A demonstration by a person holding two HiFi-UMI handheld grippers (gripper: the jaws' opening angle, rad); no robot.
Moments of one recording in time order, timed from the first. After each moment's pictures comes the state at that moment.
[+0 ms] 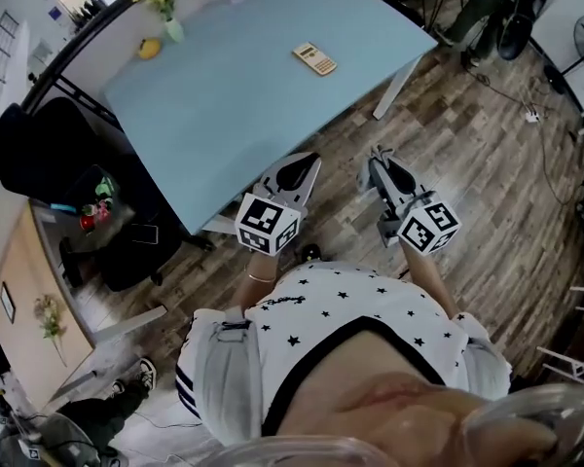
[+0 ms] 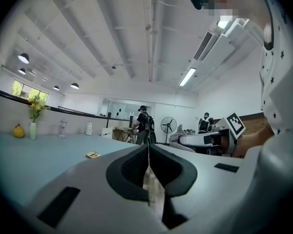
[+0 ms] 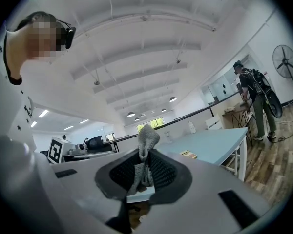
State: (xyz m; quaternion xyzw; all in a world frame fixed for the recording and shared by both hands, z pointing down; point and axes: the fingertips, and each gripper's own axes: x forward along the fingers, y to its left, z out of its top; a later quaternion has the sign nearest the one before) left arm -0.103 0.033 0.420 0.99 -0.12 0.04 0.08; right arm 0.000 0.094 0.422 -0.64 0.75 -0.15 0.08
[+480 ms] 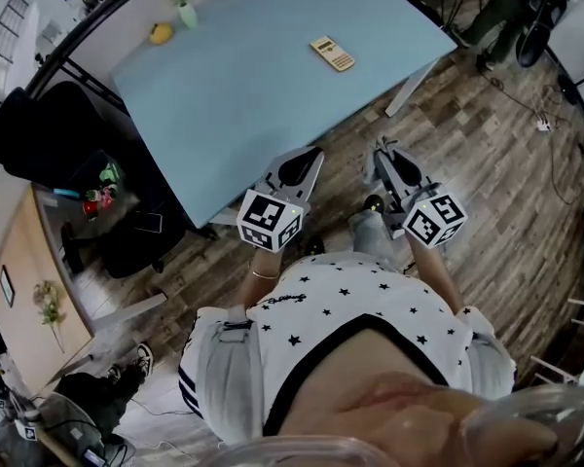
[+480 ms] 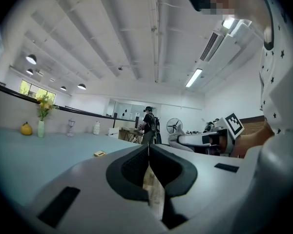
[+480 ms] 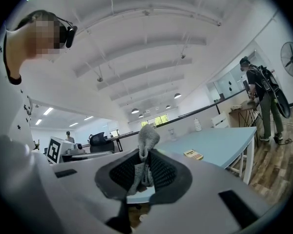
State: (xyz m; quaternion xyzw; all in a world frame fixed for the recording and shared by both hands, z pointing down) left arm -0.115 0.004 0.427 0.98 -0.16 0.03 0.09; right arm -0.004 0.054 0.425 -0.61 0.78 -0.15 0.07
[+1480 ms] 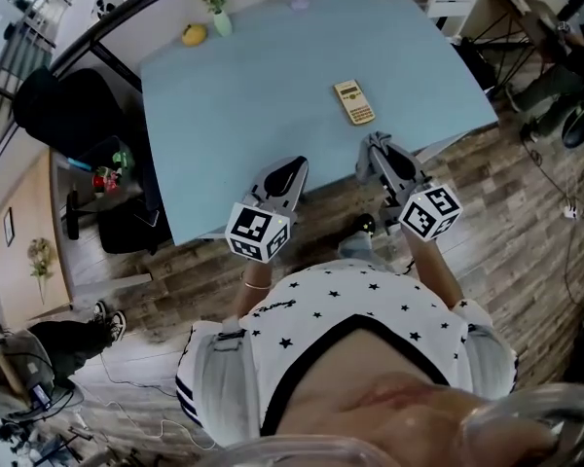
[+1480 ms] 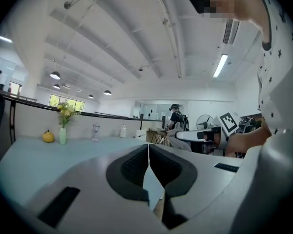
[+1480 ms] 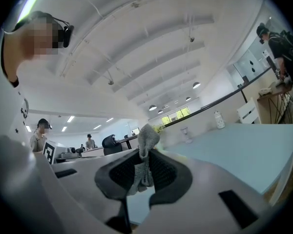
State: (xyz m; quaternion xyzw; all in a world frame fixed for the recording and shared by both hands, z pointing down) left arm -0.057 -0.116 0.432 0.94 -0.33 0.05 0.09; right arm 0.088 -0.119 0.435 -0.48 0.86 -0.17 0.08
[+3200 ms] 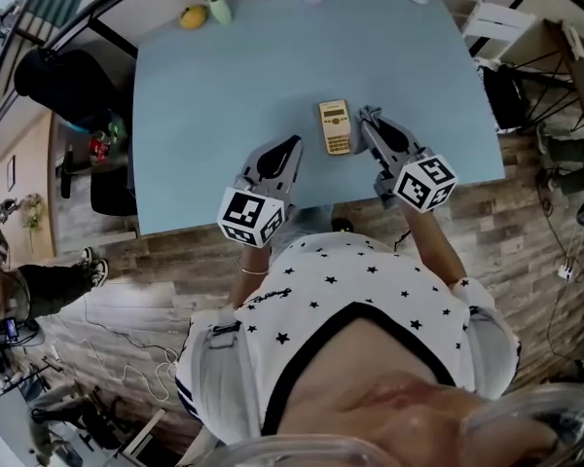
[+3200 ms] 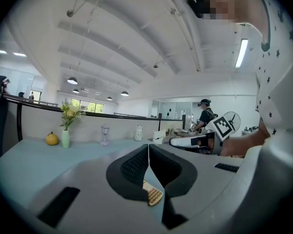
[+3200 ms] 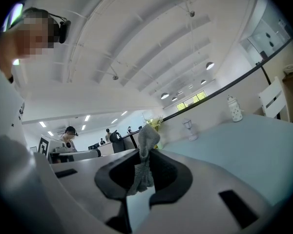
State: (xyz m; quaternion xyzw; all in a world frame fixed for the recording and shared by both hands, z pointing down) left arm 0.046 -0.240 0.437 0.89 -0.44 0.06 0.09; right arm 0.176 -0.291 0.466 -0.36 0.91 -0.22 0.04
